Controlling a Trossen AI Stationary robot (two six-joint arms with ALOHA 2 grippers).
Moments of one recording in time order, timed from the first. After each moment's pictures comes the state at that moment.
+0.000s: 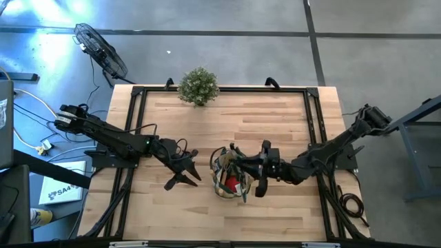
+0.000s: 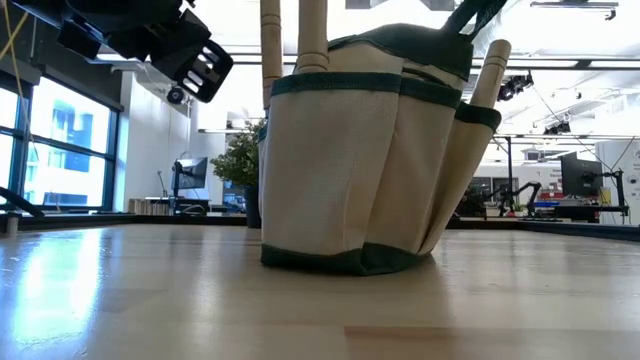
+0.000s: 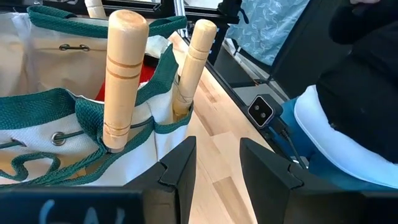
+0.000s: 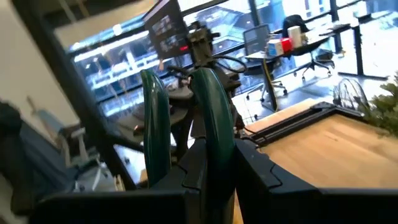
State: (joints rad) left arm -0.23 1.23 0.56 0.34 0.36 -0.14; right arm 0.55 1.36 0.90 0.53 0.74 0.34
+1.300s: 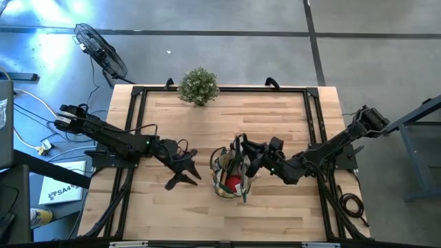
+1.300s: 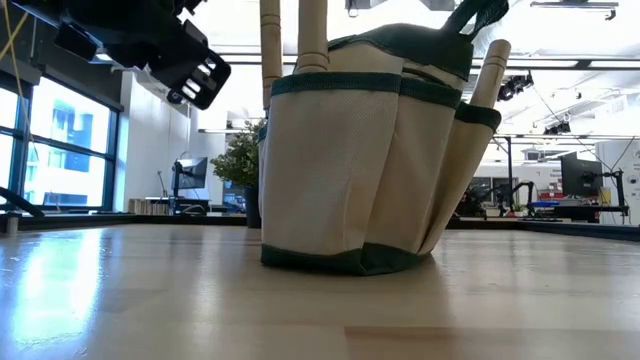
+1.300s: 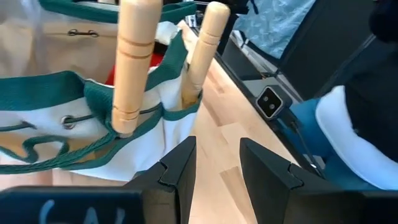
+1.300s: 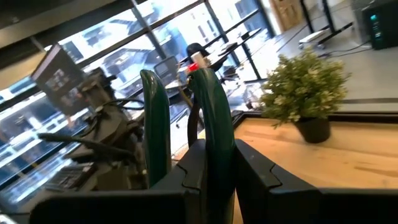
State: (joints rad) left arm -0.23 1.23 0.56 0.30 0.34 -0.13; right arm 0.52 1.41 0.90 0.51 1.14 0.60
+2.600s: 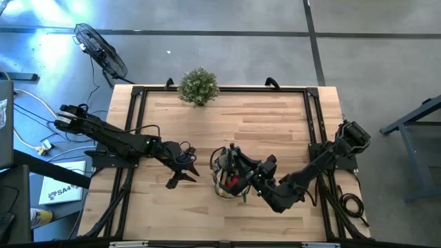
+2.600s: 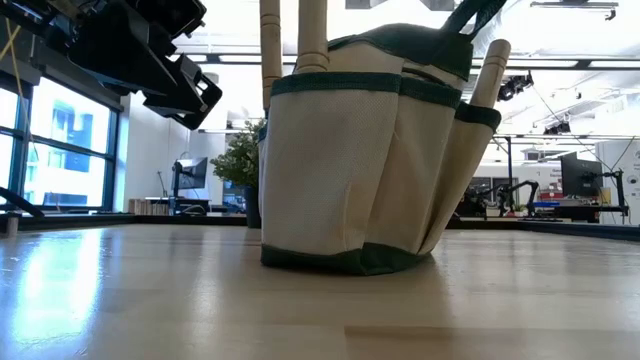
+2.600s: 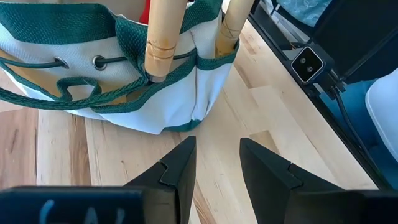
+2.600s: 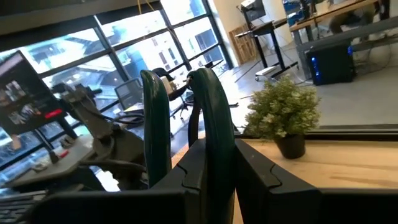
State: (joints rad) left arm -0.23 1.23 0.56 0.15 0.24 -0.08; right arm 0.64 1.73 1.28 0.59 1.48 0.36
